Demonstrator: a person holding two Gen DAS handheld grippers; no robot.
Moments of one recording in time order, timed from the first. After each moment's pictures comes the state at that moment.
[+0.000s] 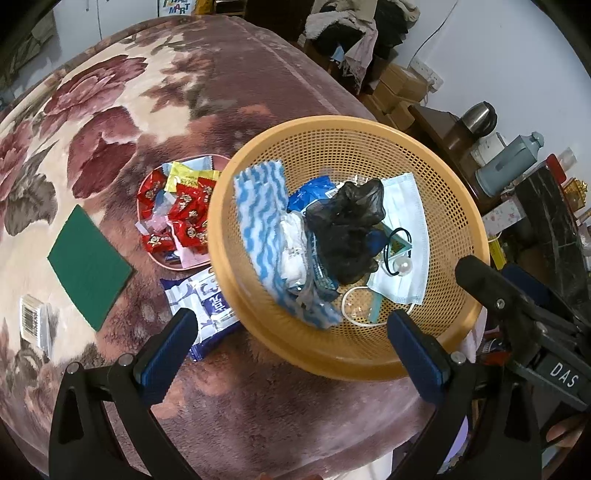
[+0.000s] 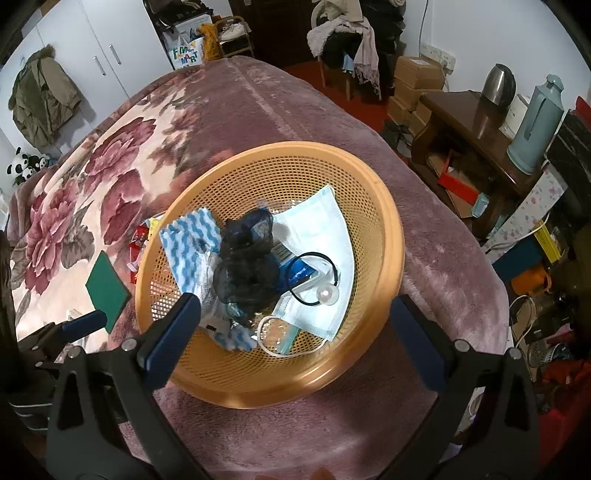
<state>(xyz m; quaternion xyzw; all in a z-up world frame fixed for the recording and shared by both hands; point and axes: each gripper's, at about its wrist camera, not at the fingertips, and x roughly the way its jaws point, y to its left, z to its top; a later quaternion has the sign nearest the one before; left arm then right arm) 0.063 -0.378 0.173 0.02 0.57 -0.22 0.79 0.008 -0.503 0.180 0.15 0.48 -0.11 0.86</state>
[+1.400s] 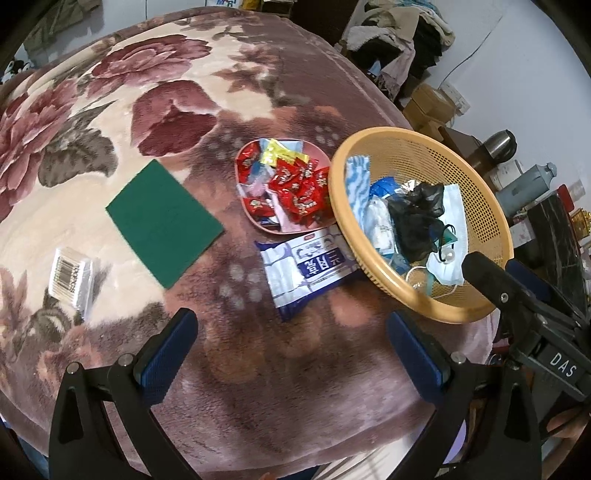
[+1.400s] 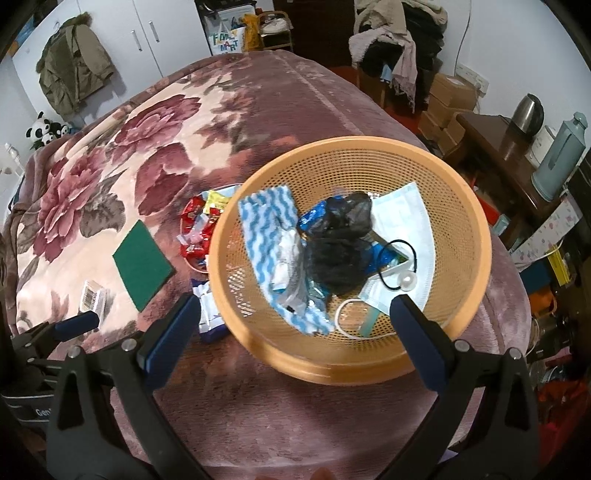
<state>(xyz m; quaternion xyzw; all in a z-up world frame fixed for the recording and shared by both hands) 0.051 -0.264 0.175 -0.02 0.57 -0.18 0.80 0.017 -0.408 0.184 0.11 0.48 -0.07 0.87</state>
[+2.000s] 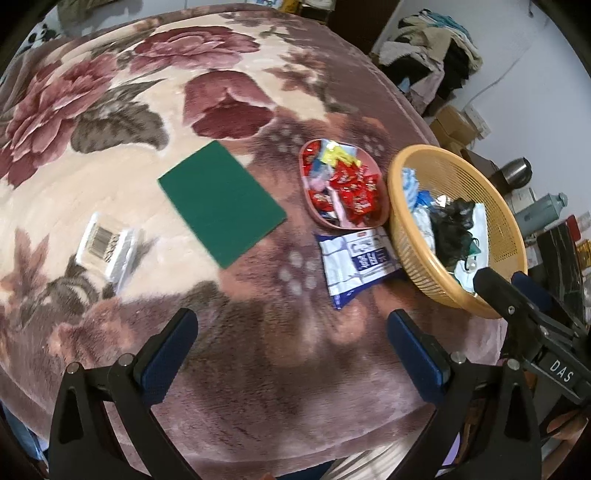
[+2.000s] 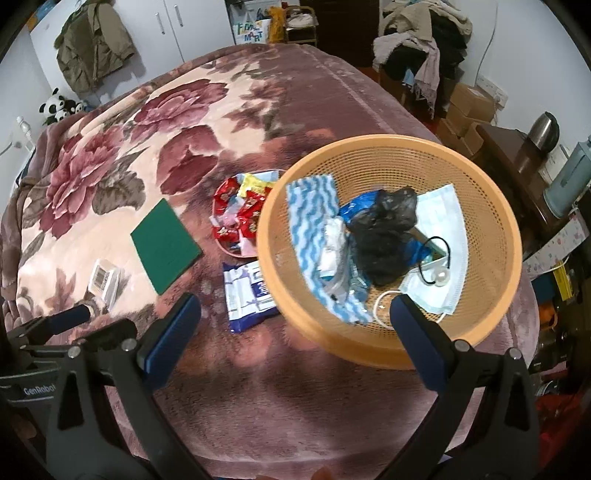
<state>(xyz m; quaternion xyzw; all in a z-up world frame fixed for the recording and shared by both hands) 0.044 -0.195 0.168 -0.06 0.57 -0.13 0.81 0.019 -0.360 0.181 0.08 0.49 -0.05 0.87</state>
